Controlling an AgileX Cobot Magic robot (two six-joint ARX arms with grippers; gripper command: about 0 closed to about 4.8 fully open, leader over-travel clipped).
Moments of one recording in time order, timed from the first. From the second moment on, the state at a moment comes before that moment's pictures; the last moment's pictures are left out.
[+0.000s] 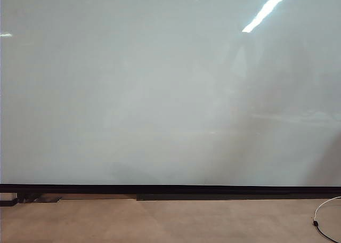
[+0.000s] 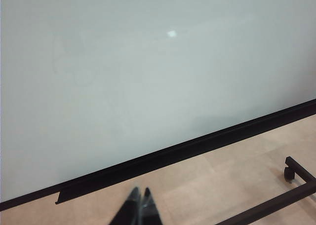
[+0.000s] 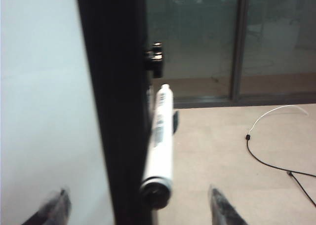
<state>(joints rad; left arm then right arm) 0.04 0.00 0.00 -0.08 0.34 0.21 -0.70 1.96 0.63 1.39 -0.76 0.08</state>
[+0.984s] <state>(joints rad) 0.04 0.00 0.00 -0.13 0.36 0.21 -0.66 2.11 0.84 1.40 -0.80 0.07</state>
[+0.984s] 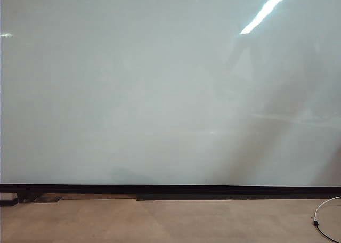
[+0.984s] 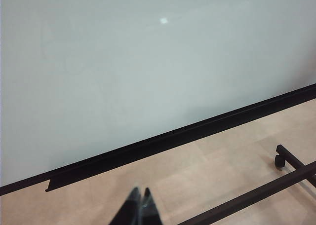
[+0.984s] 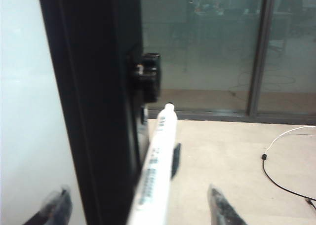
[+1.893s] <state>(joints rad) 0.04 0.00 0.00 -0.14 0.37 0.21 -0.65 2.12 0.84 1.40 -0.76 0.07</state>
